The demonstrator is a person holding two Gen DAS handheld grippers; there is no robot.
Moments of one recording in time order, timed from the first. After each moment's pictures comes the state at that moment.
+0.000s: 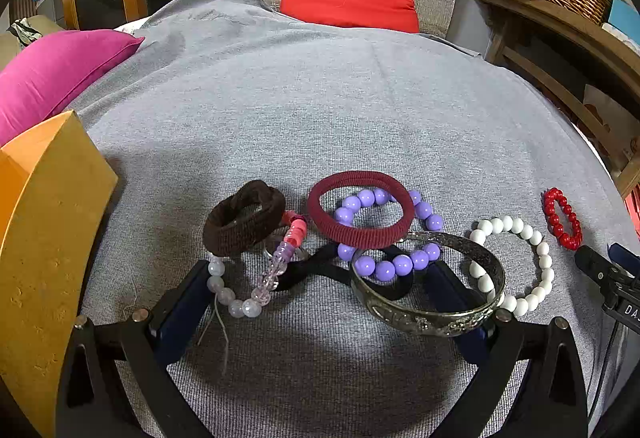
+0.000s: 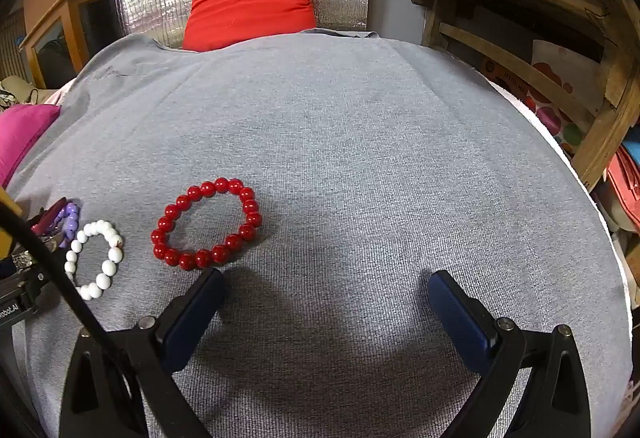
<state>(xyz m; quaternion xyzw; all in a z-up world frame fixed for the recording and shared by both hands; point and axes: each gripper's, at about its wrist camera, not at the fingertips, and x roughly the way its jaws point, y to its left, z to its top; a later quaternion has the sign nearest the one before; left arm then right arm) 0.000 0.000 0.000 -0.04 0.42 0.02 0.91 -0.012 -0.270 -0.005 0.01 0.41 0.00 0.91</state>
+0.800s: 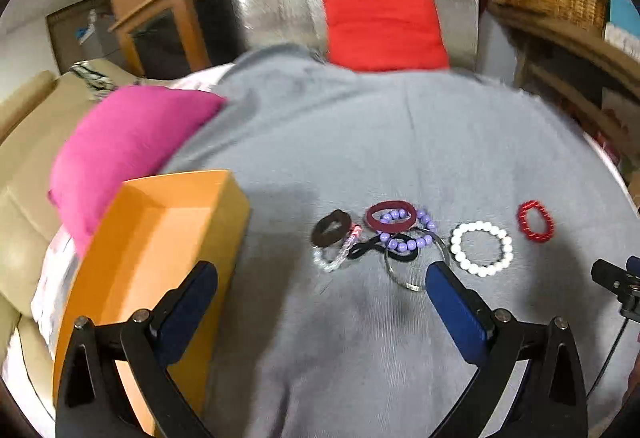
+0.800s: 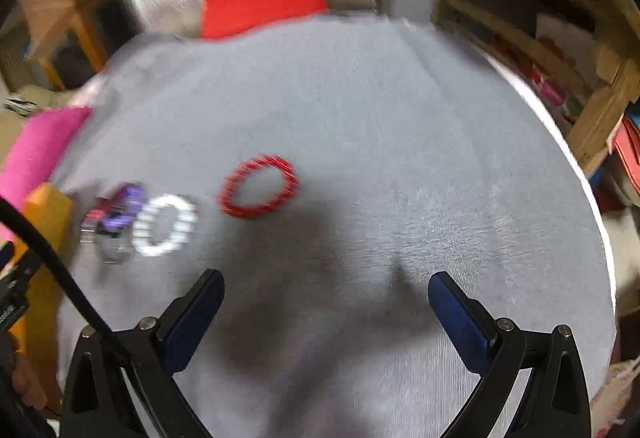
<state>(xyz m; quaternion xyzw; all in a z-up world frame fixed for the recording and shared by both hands) -0.117 -0.018 0.106 0.02 0.37 0.12 0.92 -0.063 -0.280 0.048 0.06 0.45 0.05 0.89</state>
